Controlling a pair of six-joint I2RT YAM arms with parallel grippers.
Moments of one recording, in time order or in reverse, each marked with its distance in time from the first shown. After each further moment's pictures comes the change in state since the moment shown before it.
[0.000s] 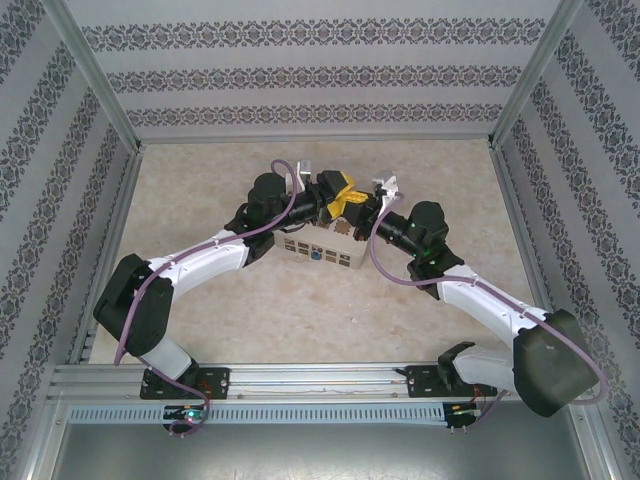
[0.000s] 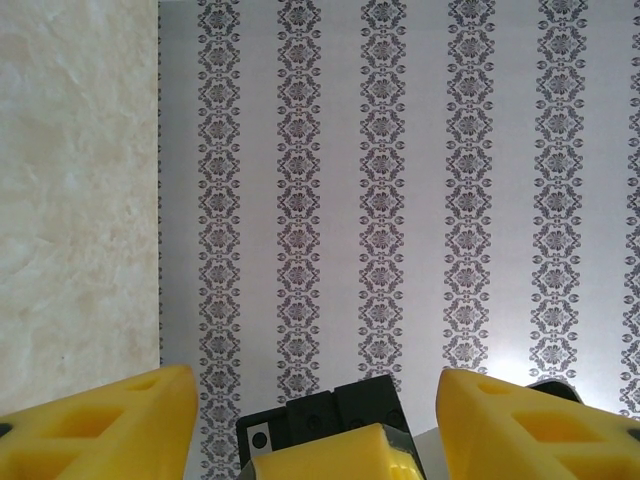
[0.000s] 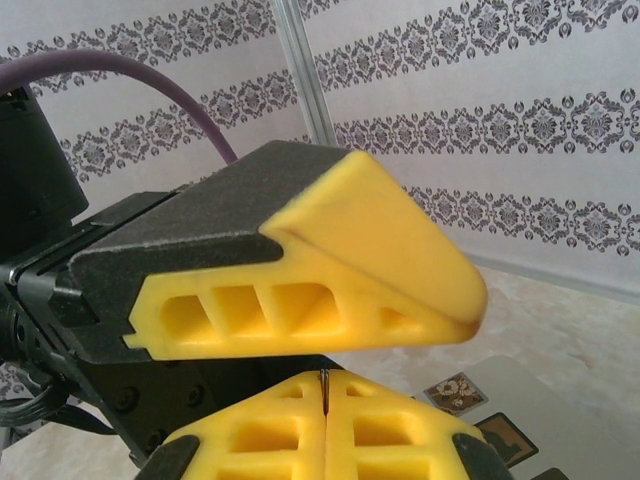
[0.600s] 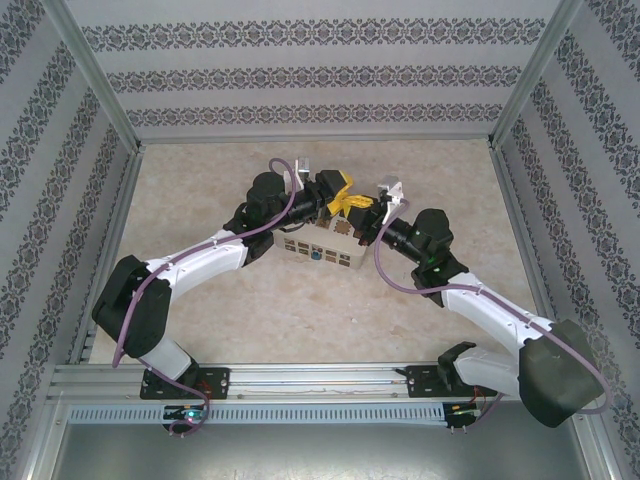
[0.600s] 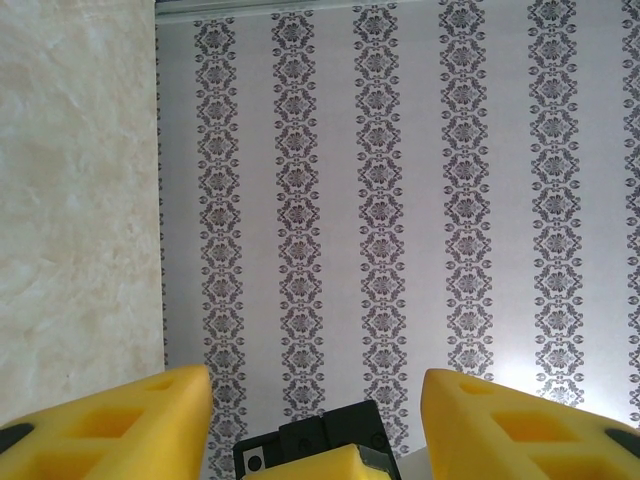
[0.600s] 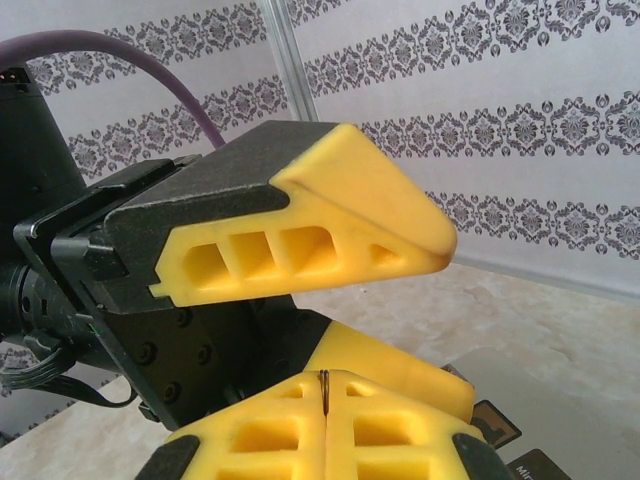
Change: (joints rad) left arm 0.000 -0.011 0.004 -0.008 -0.026 0.034; right arm 0.000 -0.061 -0.052 0.003 0.031 -0.005
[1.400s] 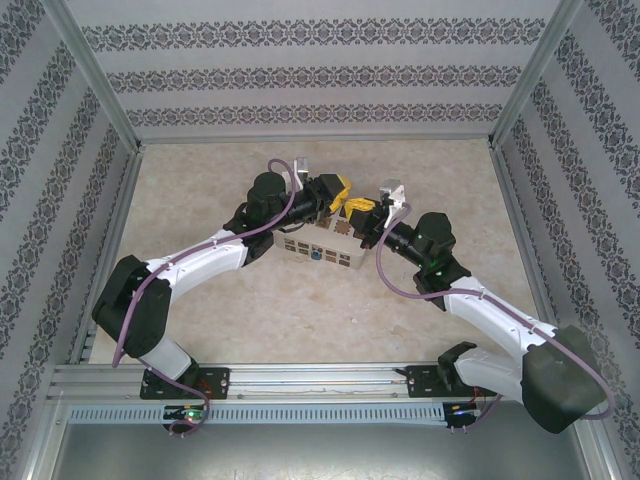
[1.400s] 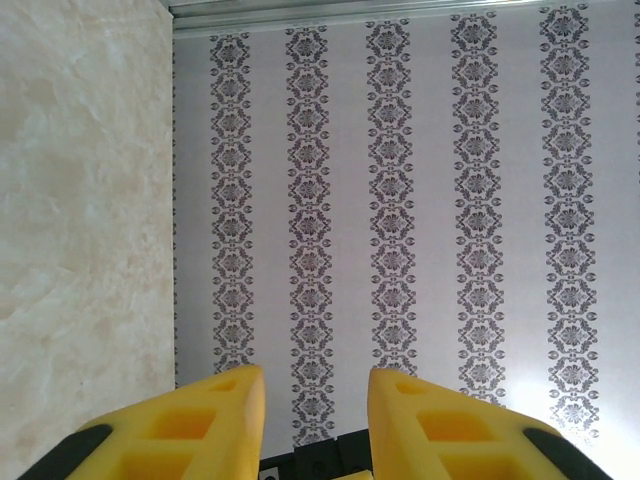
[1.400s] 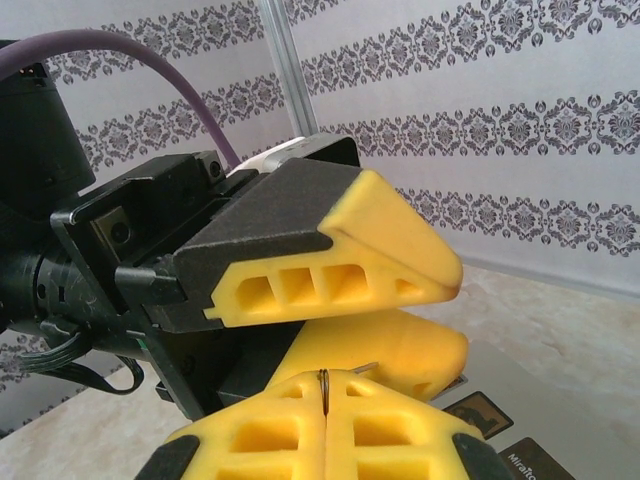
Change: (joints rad) left arm 0.001 0.000 0.000 -0.023 -0.027 0.008; right arm 0.000 -0.034 -0.024 -0.014 0.012 -0.015
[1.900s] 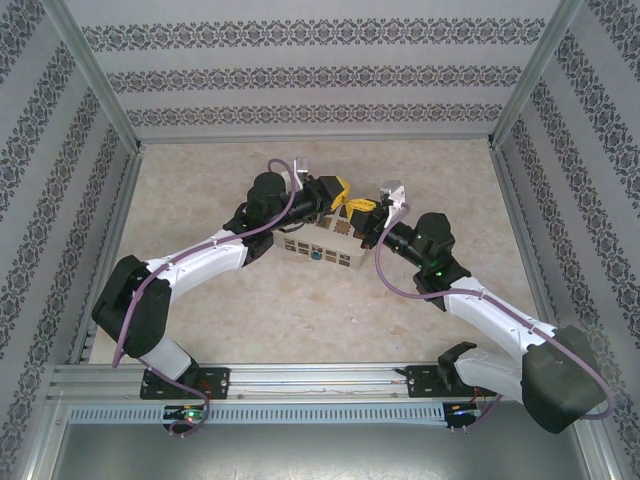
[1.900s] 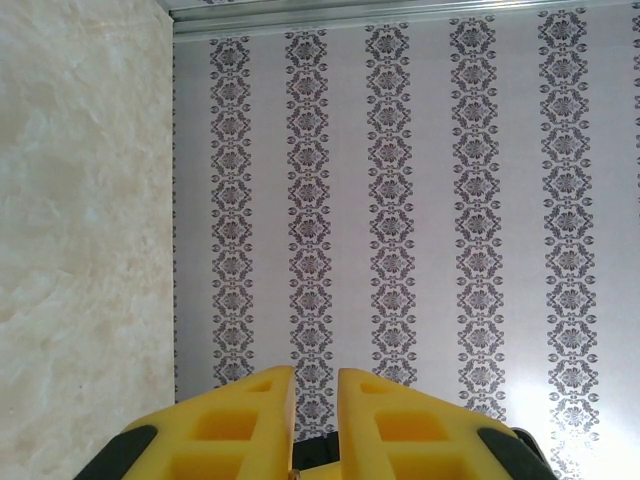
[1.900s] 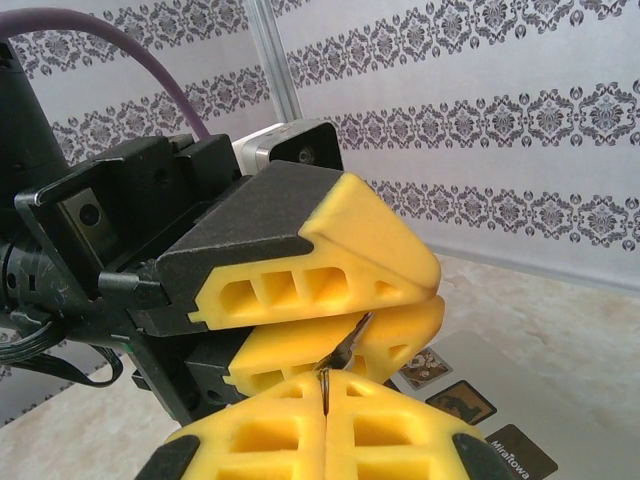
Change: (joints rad) left arm 0.000 0.000 0.000 0.000 -0.007 0.001; right arm 0.000 0.000 -0.005 -0.015 0.022 -0.011
